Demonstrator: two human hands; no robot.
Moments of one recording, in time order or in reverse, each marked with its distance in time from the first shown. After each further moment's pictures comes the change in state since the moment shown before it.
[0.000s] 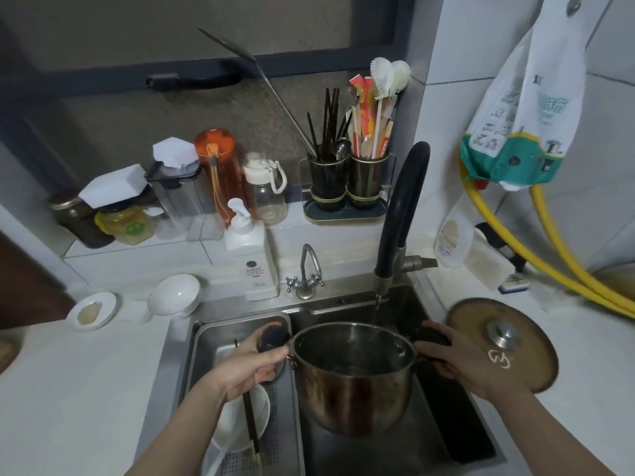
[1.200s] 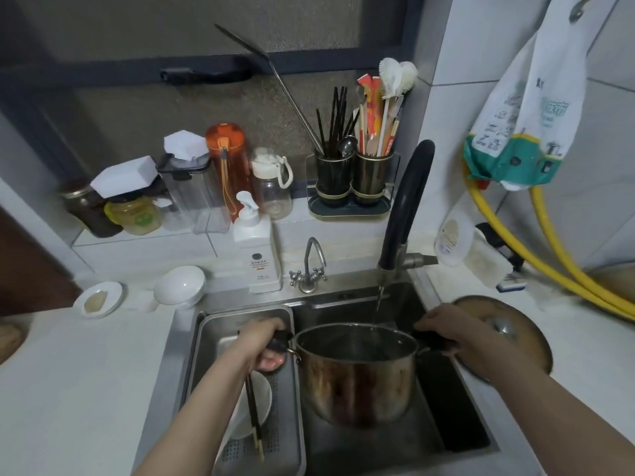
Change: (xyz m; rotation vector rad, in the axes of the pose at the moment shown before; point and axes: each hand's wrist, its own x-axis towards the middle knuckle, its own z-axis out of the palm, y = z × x) left_hand 0.002 0.025 0.037 0.291 0.481 -0.152; right_hand 0.021 -0.047 0.009 -0.661 0.130 0.213
